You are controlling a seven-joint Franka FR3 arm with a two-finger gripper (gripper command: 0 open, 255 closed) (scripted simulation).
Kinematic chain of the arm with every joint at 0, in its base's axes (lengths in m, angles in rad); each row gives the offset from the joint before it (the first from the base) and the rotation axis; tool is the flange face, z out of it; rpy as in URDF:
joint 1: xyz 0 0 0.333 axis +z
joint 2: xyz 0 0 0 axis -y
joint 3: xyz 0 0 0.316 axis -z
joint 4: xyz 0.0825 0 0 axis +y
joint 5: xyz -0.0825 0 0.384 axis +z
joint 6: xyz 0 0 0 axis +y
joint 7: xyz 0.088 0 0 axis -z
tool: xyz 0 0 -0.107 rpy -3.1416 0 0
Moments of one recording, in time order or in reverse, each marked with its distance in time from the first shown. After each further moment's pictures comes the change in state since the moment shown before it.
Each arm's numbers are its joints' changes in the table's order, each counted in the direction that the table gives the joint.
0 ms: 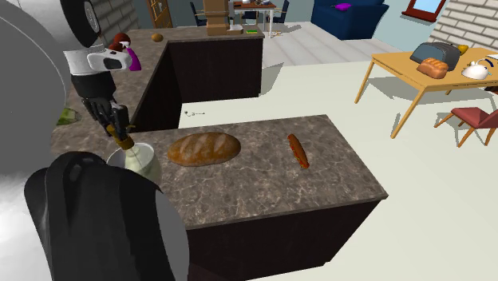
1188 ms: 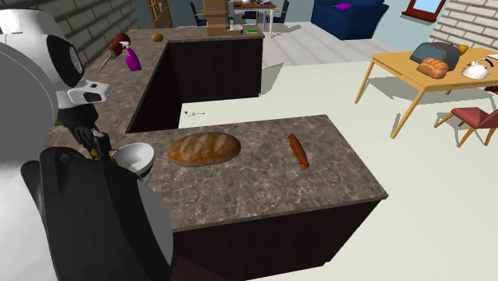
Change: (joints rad) arm 0.067 -0.027 -0.055 0.144 0.000 -0.176 0.116
